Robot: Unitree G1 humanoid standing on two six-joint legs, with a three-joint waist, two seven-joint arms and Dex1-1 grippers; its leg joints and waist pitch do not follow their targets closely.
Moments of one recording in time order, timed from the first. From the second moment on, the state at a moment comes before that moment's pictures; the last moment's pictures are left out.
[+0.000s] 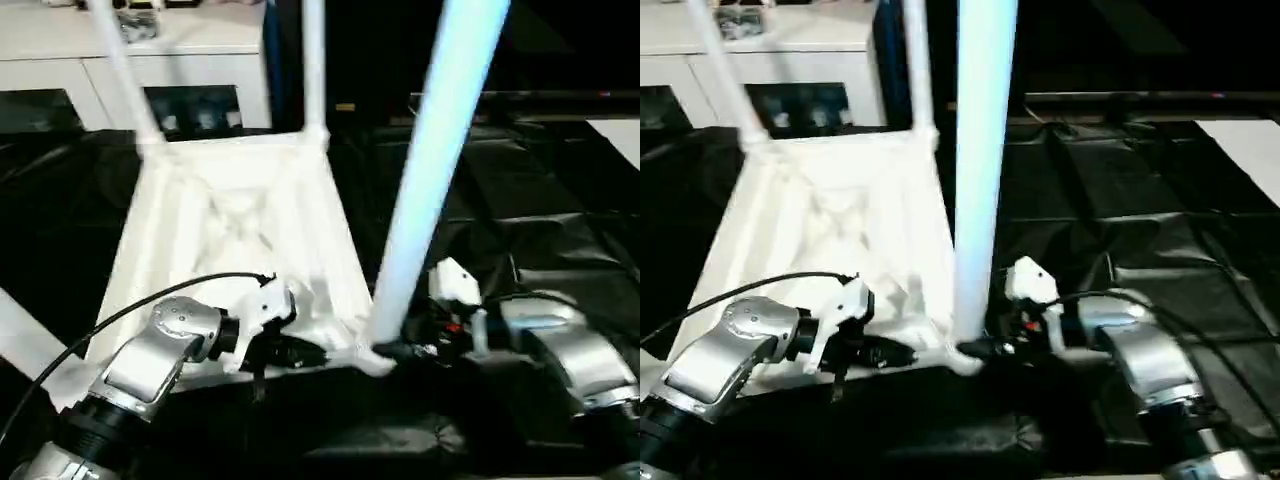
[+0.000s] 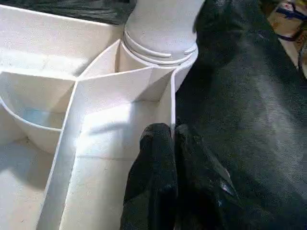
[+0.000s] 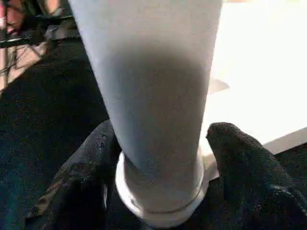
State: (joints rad) left arm -0.32 0.48 -0.34 0.11 -0.16 0.38 -1.25; right arm -0.31 -0.55 0.23 0.15 0.25 0.26 1.31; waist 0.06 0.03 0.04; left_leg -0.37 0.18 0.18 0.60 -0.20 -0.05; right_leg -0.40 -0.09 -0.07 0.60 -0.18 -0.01
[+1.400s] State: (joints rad) left arm -0.32 0.26 -0.27 0.13 -0.05 0.48 -0.82; right arm -0.27 -0.21 0.10 0.22 0.15 0.27 0.68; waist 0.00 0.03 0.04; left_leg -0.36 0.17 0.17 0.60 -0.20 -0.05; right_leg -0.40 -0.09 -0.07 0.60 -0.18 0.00
